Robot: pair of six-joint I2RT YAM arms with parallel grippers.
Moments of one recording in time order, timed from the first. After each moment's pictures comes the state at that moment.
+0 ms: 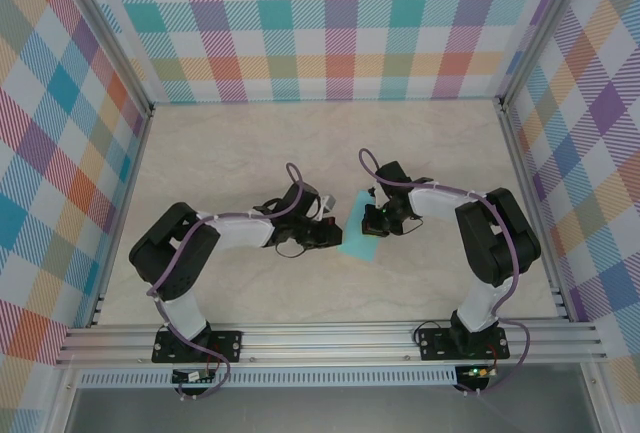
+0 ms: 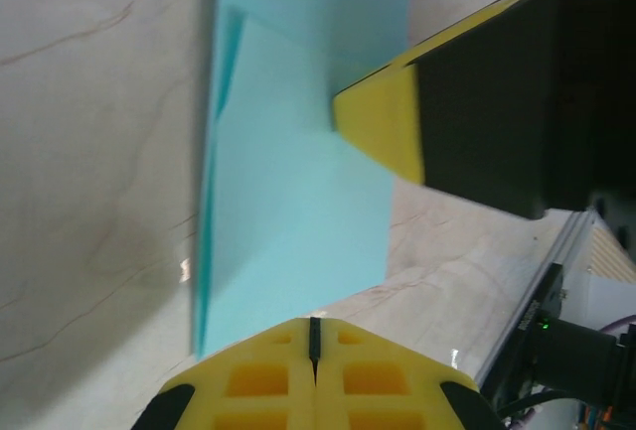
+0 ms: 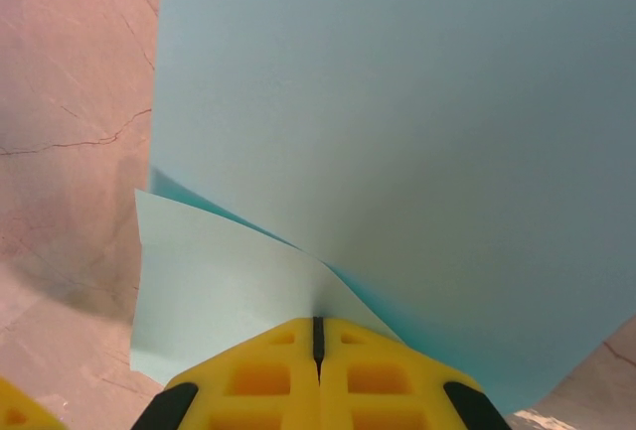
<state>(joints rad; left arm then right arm) -0.71 1.76 0.88 0.02 0.54 -0.75 0.45 1.76 0.97 -0.51 -0.38 0.48</state>
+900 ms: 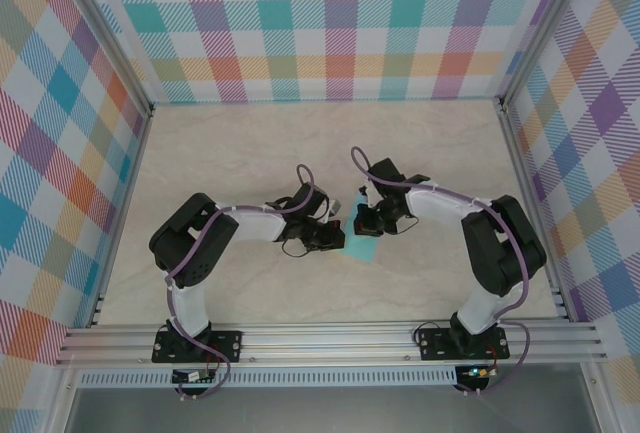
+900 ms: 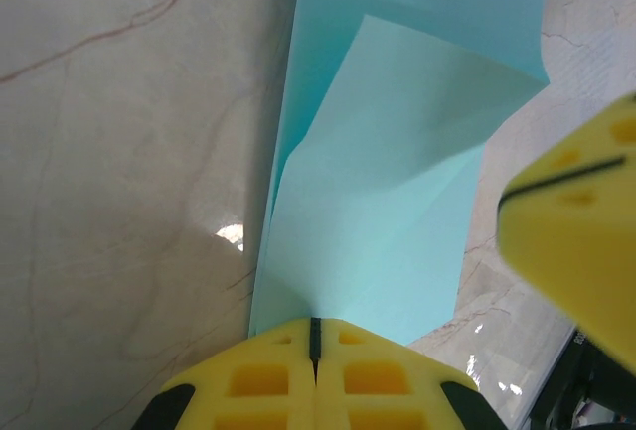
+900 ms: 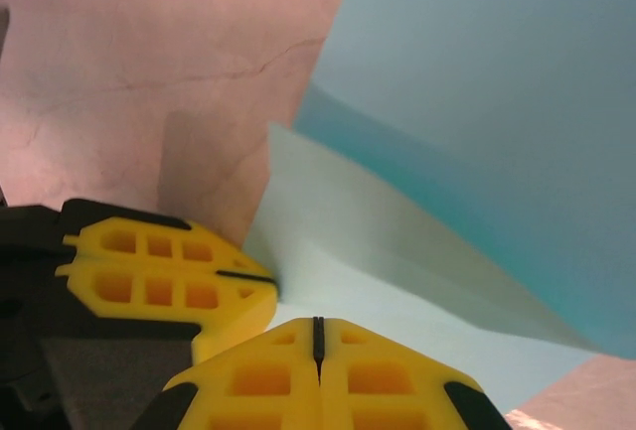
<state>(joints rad) -0.72 1.88 0.96 -0.06 0.51 -0.70 0.54 1.70 1.02 -0.59 -0.41 0.48</state>
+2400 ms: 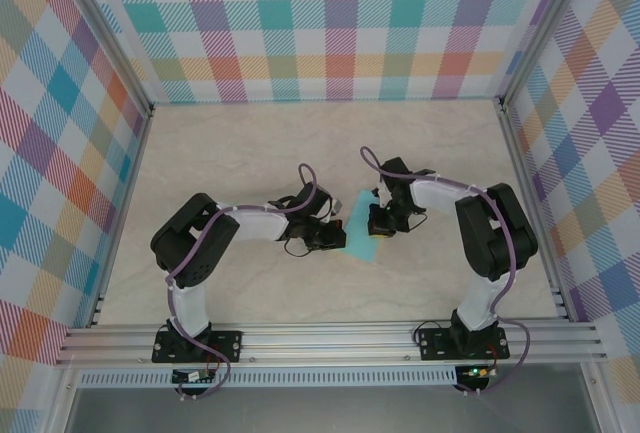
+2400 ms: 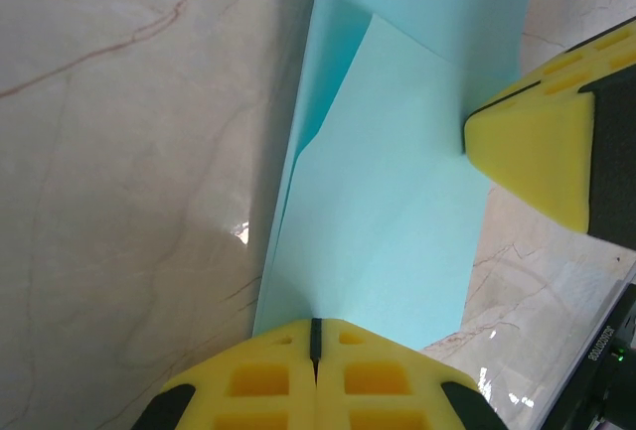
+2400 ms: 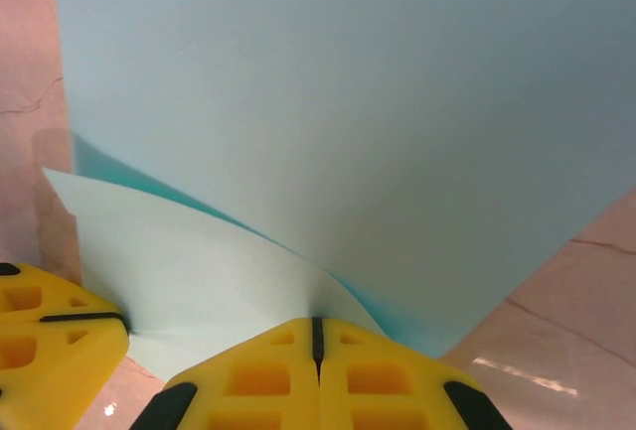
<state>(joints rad) -0.73 1.89 0.98 -0.10 0.47 -0.71 0.41 1.80 1.05 -0.68 -0.37 0.39</state>
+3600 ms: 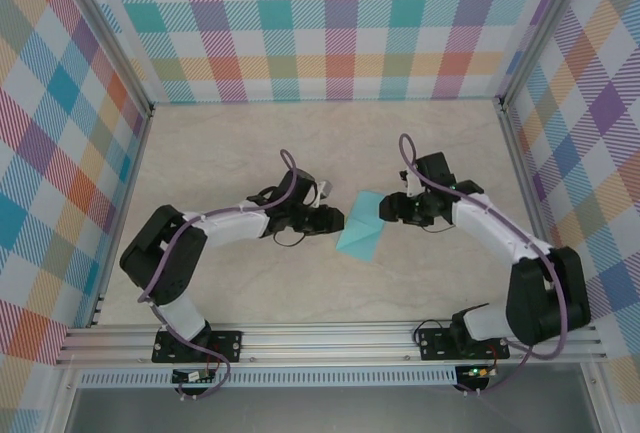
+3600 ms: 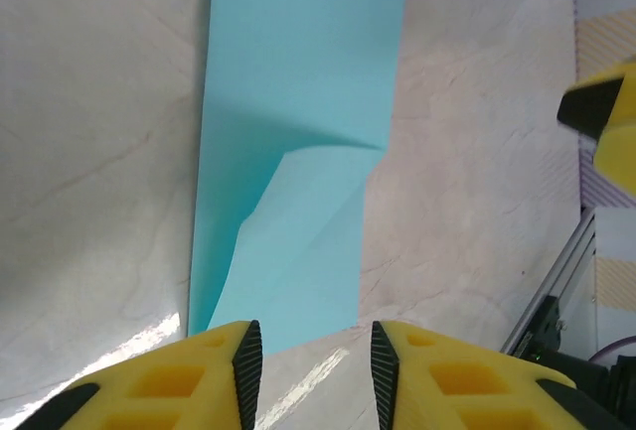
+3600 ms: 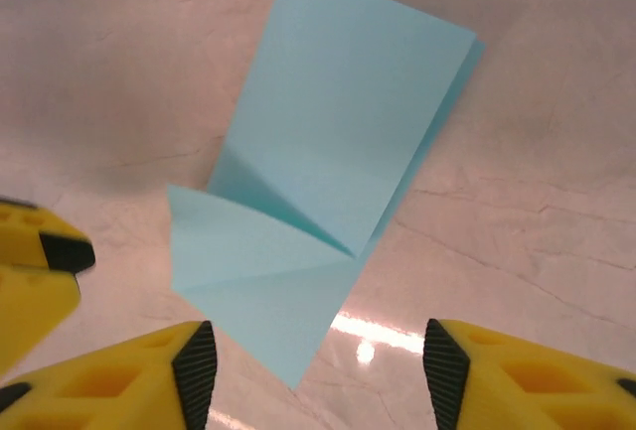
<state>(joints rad) -0.66 1.69 0.95 -0.08 0.48 -0.69 0.32 1.34 0.88 -0.62 -0.34 0.37</state>
